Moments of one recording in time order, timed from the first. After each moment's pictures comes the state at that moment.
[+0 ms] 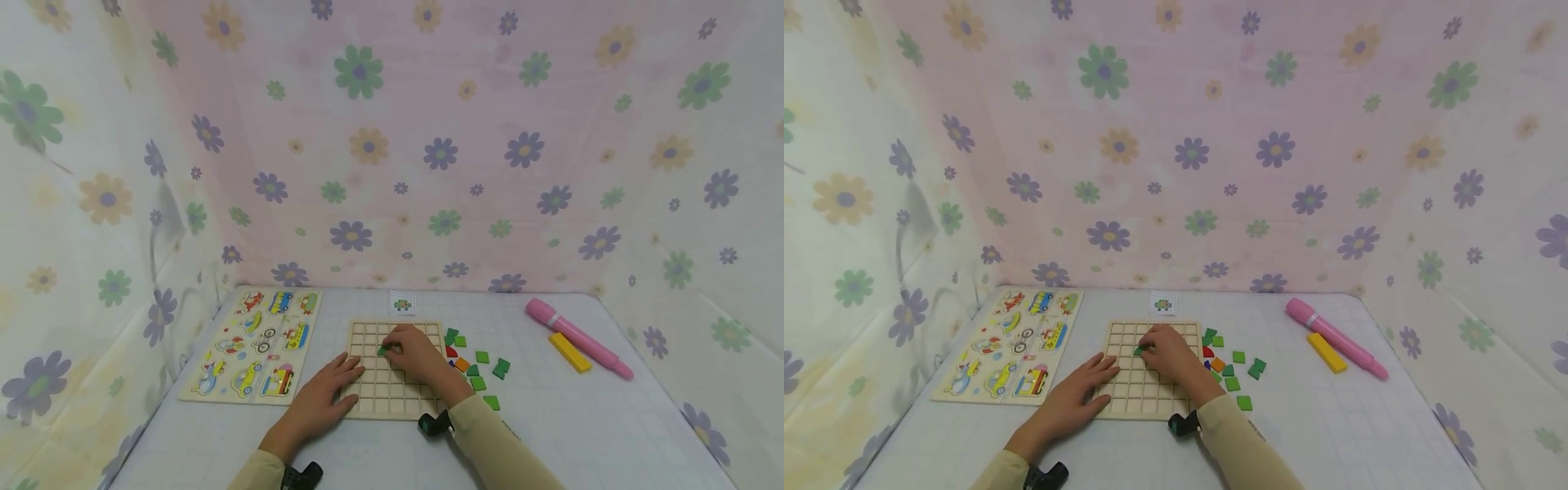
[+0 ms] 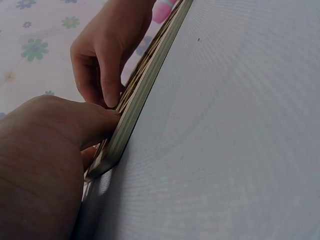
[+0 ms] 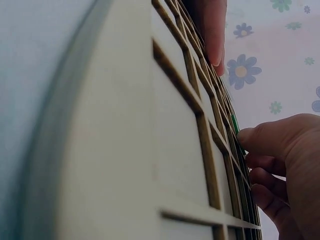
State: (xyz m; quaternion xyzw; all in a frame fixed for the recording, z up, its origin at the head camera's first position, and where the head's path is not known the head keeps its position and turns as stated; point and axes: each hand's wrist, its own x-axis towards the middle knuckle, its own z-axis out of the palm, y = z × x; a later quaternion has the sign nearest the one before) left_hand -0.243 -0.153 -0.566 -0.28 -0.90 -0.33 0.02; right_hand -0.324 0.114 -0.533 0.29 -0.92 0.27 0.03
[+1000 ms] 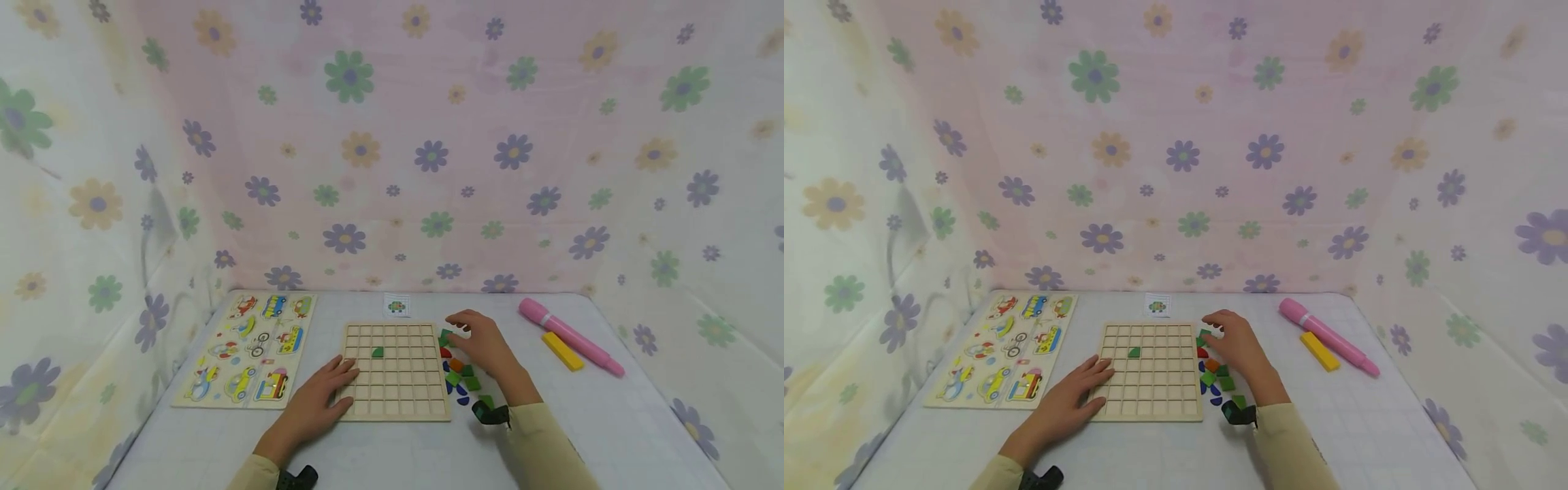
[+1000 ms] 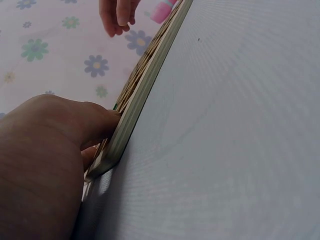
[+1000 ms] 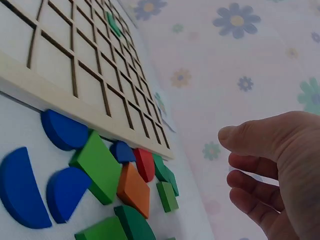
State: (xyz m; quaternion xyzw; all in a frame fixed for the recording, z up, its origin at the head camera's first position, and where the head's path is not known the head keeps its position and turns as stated) left_hand -0.242 -0.150 -0.566 -0.28 -0.90 -0.33 0.02; right_hand -0.312 0.244 -0.504 0.17 -0.93 0.32 0.10
